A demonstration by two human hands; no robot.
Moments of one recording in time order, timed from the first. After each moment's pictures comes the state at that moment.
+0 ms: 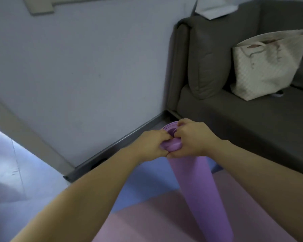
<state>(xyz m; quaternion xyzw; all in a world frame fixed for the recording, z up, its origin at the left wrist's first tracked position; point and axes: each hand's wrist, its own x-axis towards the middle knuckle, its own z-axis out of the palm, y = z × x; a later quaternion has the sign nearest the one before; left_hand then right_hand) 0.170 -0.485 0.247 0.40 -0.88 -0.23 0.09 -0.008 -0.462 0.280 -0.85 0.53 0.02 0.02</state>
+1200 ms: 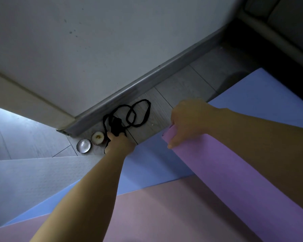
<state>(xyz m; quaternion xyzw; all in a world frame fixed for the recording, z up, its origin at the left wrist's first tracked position) 0.401 -0.540 -0.214 0.75 -0.56 -0.30 -0.21 0.191 -0.588 -0.051 -0.85 0.42 0.25 0.18</state>
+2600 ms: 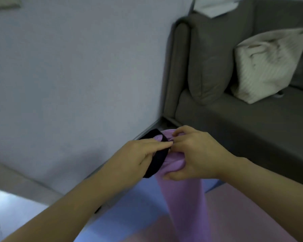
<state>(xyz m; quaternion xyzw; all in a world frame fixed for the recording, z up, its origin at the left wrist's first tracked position) 0.242 -0.518 0.279 0.30 -0.88 -0.27 0.27 0.034 -0.492 0.288 -0.87 0.49 -0.11 0.02</state>
